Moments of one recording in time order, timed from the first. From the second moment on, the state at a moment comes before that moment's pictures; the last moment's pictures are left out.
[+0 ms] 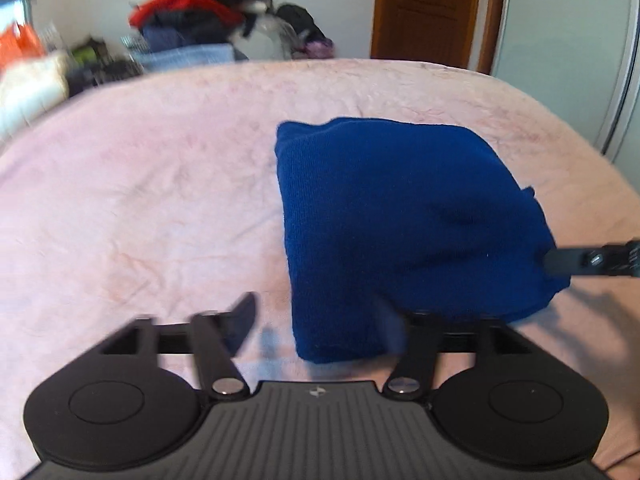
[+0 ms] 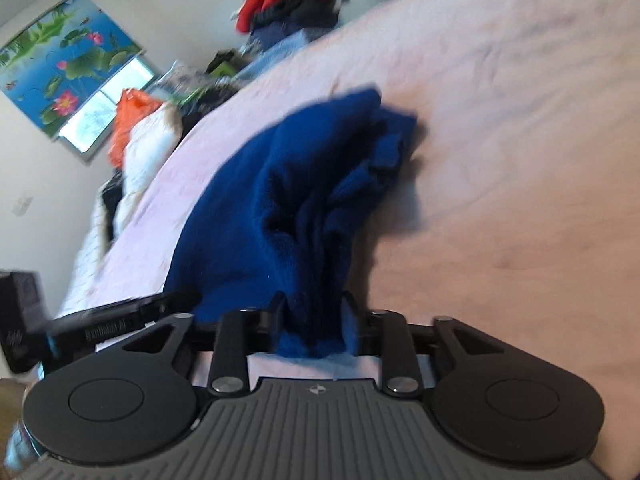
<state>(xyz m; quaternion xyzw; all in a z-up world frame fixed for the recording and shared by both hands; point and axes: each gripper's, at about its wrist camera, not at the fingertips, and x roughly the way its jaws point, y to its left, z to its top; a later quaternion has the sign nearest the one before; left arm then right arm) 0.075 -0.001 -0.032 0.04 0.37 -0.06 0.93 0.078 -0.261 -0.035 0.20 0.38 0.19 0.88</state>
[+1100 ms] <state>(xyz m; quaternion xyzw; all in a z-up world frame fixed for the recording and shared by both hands) 0.023 -0.013 -0.058 0.02 0.38 -0.01 0.93 0.017 -0.166 -0.053 0.03 0.37 0.09 0.93</state>
